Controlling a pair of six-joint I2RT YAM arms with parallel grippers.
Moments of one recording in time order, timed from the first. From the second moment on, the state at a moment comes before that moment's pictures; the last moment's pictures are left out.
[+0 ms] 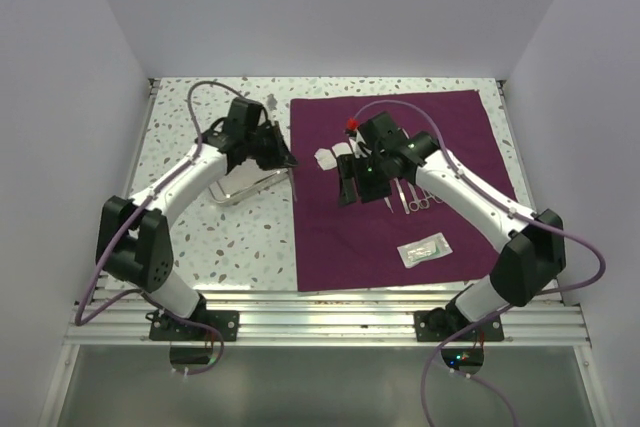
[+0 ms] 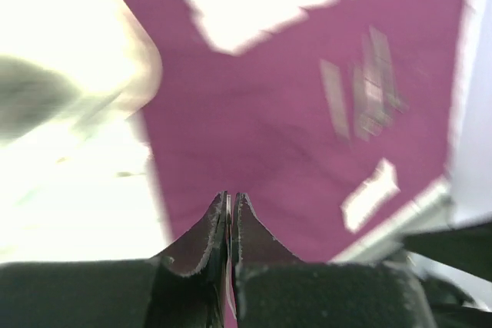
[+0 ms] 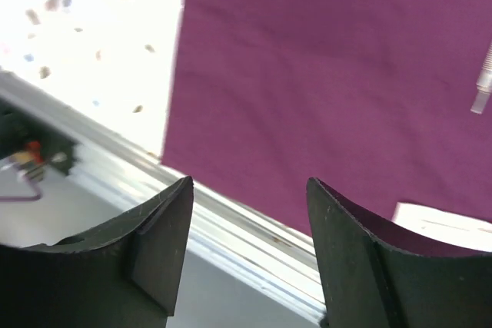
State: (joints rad) left arm -0.41 1.59 1.24 -0.42 0.35 -0.65; right arm 0.63 1.53 1.37 -0.90 -0.22 0.41
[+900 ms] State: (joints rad) left arm -0.39 1.96 1.55 -0.73 -0.37 -0.01; right arm 0.42 1.84 1.47 -1.06 -0.04 0.24
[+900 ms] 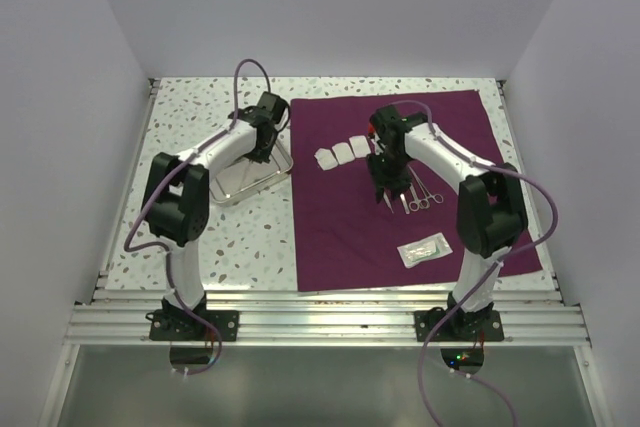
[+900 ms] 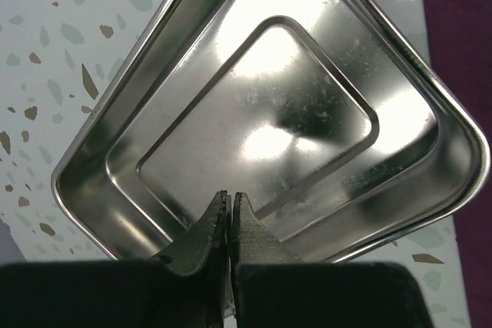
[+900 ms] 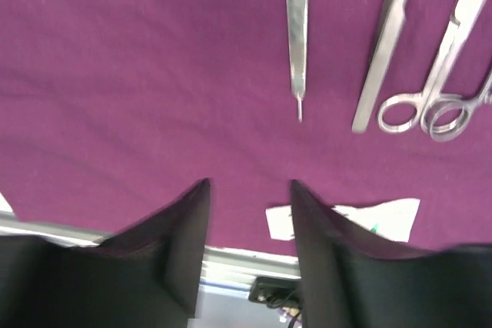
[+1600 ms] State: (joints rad) left arm -0.42 2.06 1.55 -0.68 -0.46 0.06; right arm 0.38 2.01 1.60 -1.06 0.05 0.22
